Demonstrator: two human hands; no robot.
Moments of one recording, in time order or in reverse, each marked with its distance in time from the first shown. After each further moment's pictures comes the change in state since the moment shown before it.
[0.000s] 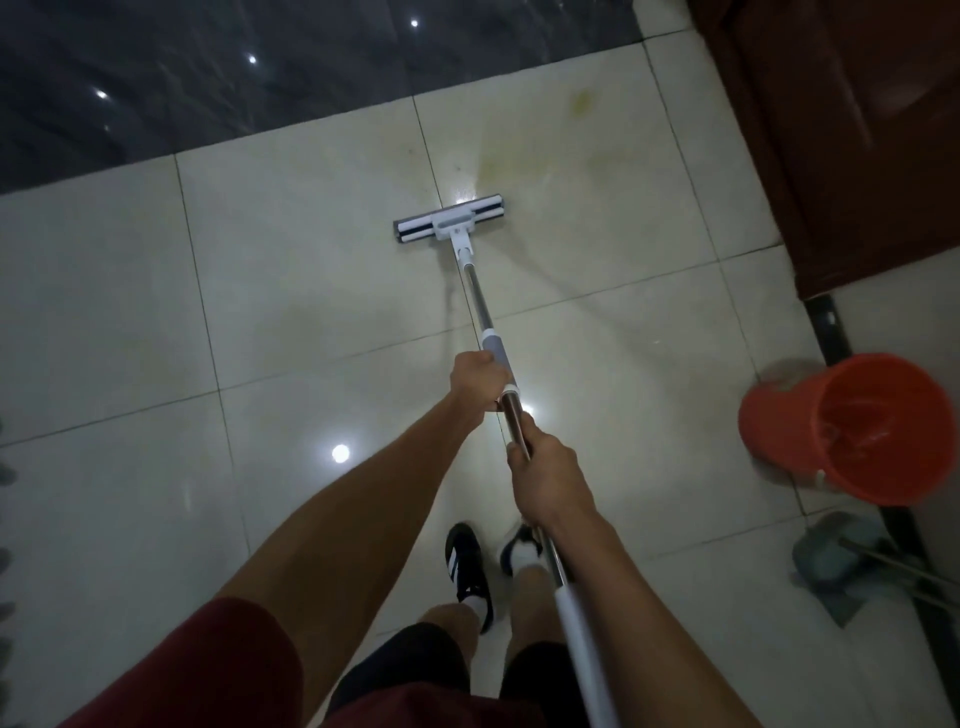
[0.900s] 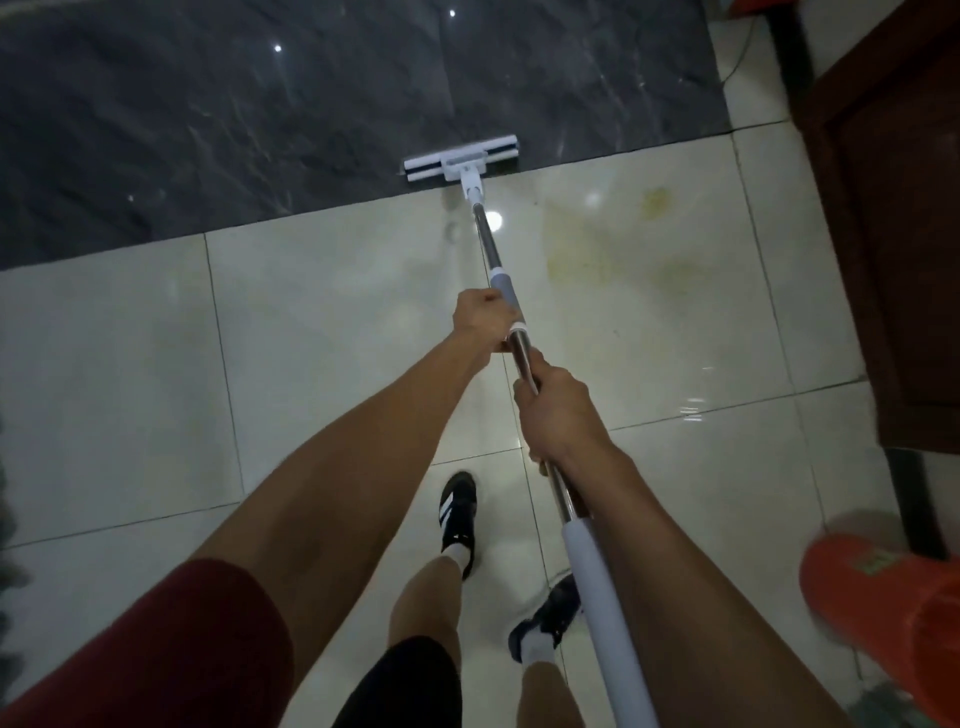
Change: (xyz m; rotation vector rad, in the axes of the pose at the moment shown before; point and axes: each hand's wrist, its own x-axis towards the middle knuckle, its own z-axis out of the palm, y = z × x) left_hand 0.271 0.364 -0.159 -0.170 0.131 -0.003; right_hand 0.332 -0.354 -0.091 -0.017 -0.018 -0.010
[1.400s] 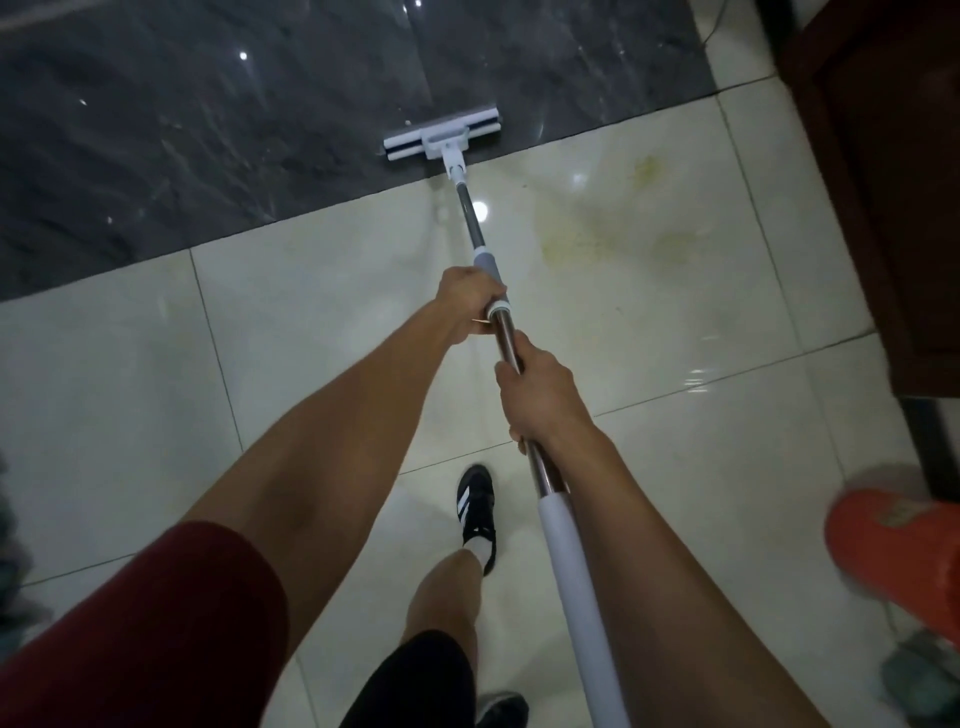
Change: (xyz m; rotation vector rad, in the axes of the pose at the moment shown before) left_hand 0.018 0.012 -0.031 0.109 -0.153 -0.026; right_hand 0.007 -0.012 0.035 0.213 -0.018 0.078
